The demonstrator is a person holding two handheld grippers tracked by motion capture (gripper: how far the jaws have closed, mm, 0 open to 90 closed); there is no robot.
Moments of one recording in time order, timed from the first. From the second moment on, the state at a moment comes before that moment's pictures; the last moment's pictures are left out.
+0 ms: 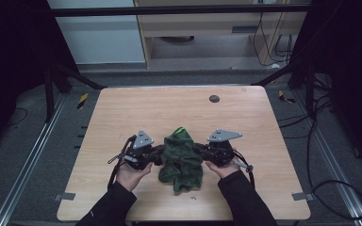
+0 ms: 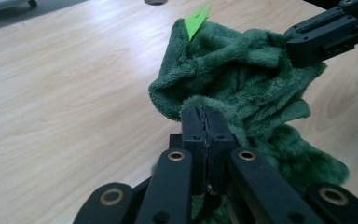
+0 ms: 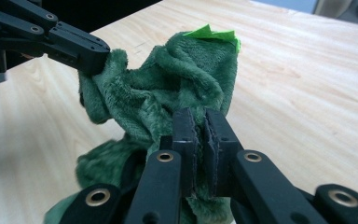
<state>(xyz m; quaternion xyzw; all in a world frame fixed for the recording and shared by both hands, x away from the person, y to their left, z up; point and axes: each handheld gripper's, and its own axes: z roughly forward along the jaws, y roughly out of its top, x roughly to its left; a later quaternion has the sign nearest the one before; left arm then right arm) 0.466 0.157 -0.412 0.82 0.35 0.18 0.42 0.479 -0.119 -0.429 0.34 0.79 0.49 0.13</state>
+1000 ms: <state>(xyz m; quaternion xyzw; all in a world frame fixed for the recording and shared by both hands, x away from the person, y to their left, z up) 0.430 0.163 -0.459 0.85 0.35 0.13 0.37 0.437 -0.125 -0.472 0.36 0.82 0.44 0.08</state>
